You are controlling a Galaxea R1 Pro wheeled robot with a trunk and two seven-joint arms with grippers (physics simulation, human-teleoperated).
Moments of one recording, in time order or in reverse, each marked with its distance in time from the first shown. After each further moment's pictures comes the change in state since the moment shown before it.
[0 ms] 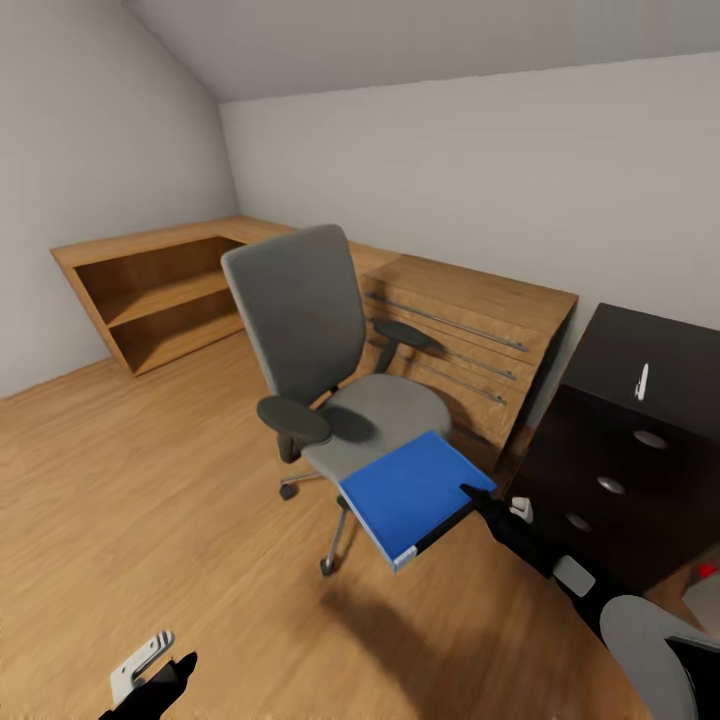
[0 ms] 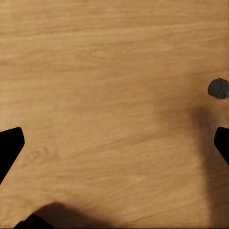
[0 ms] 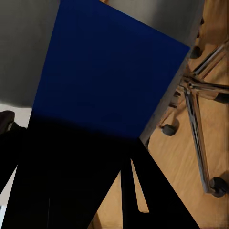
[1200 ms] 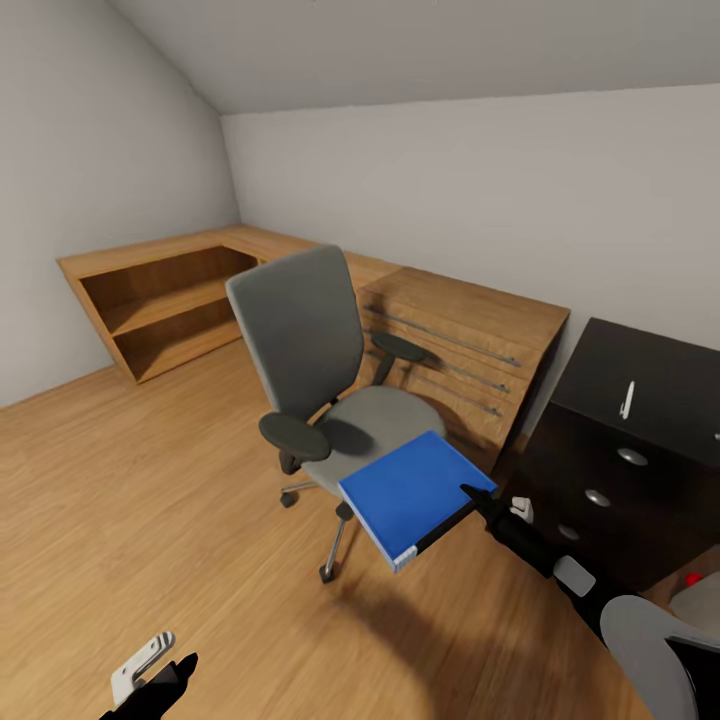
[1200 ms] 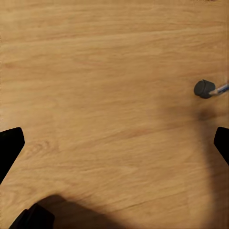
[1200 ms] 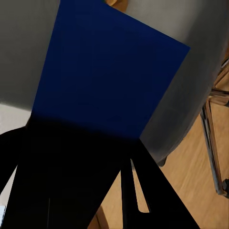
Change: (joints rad) left arm 0.000 -0.001 -0.001 0.003 0.000 0.000 0.000; right arm 0.000 0.000 -0.001 0.000 0.000 0.000 -0.002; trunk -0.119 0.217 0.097
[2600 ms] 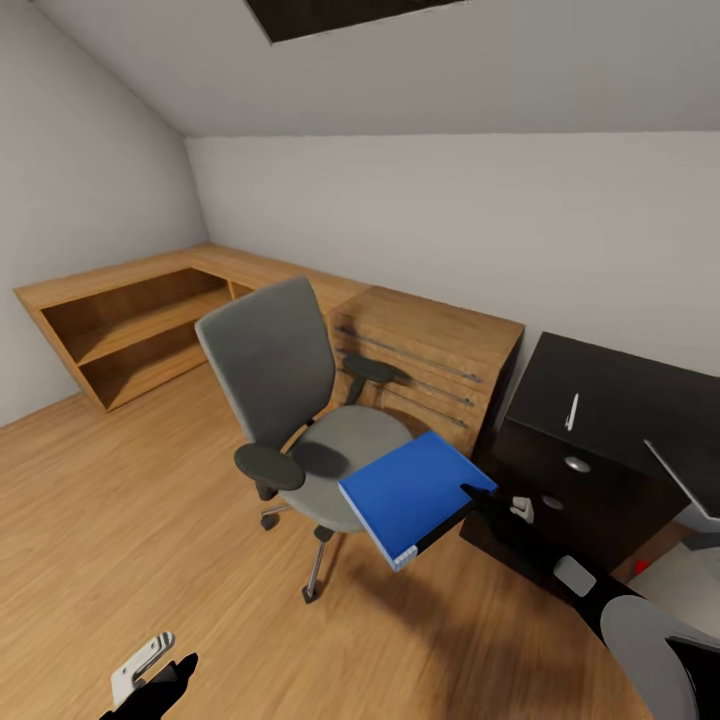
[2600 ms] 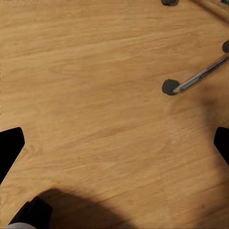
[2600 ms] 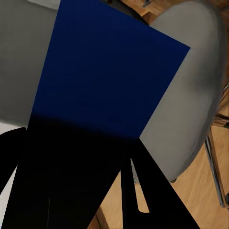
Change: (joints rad) left arm 0.000 0.000 0.000 0.000 0.000 0.000 0.000; right arm 0.000 -0.001 0.000 0.000 -0.002 0.000 0.003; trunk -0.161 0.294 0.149
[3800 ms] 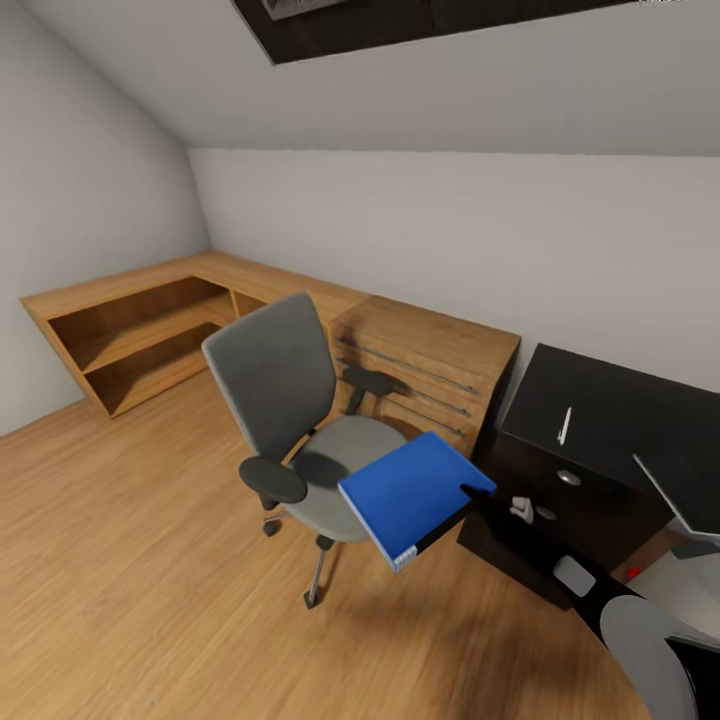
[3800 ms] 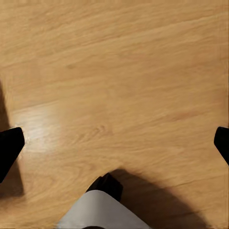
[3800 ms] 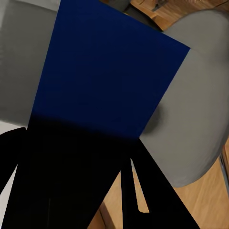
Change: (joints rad) left arm 0.000 0.002 -0.006 0.419 -0.121 -0.369 -0.004; right arm 0.000 0.001 0.000 0.000 0.002 0.002 -0.002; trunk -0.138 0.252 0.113
